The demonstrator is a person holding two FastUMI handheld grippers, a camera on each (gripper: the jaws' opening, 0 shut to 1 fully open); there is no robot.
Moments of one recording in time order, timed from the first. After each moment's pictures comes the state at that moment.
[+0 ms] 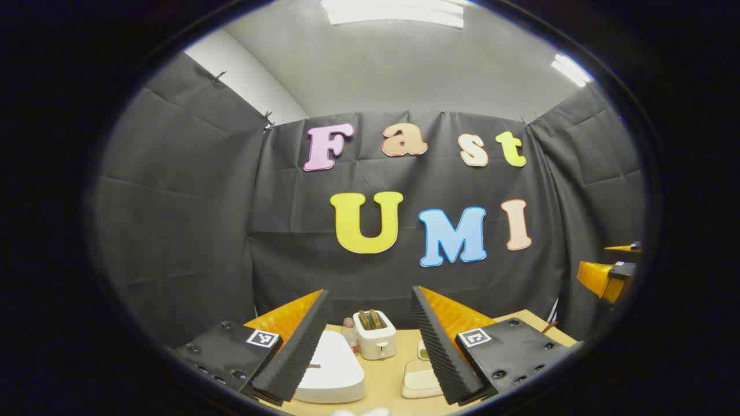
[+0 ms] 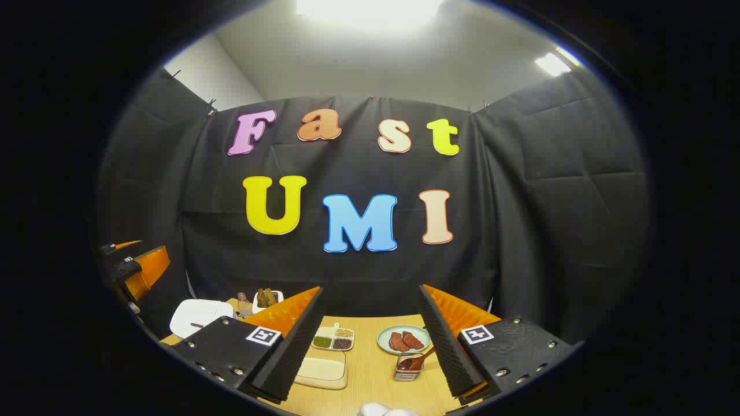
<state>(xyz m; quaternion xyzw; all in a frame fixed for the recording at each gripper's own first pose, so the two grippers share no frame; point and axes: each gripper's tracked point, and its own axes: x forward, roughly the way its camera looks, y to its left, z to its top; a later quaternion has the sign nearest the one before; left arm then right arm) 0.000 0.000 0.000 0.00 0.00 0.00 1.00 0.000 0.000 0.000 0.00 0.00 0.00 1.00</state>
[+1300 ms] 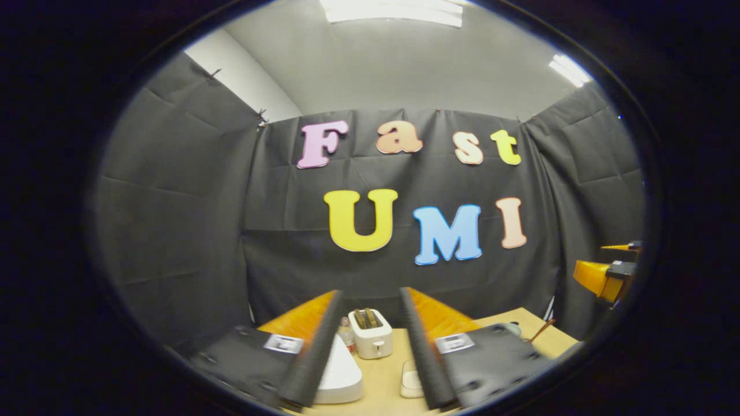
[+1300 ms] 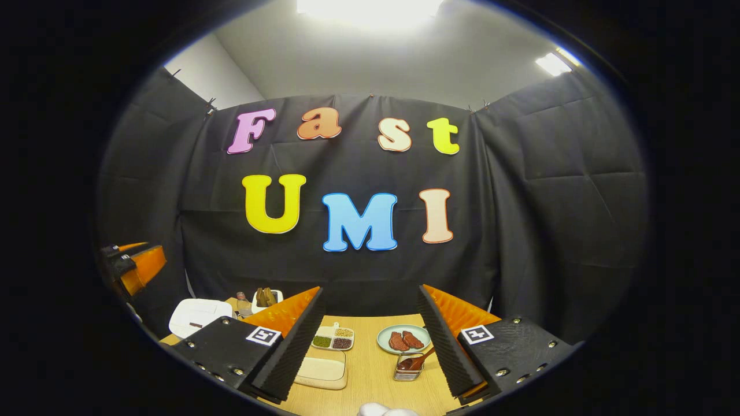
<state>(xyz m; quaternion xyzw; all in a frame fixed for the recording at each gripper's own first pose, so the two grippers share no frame) 0.007 -0.005 -0.004 0.01 0.00 -0.01 1.00 0.005 0.002 -0.002 0.00 0.00 0.00 1.00</state>
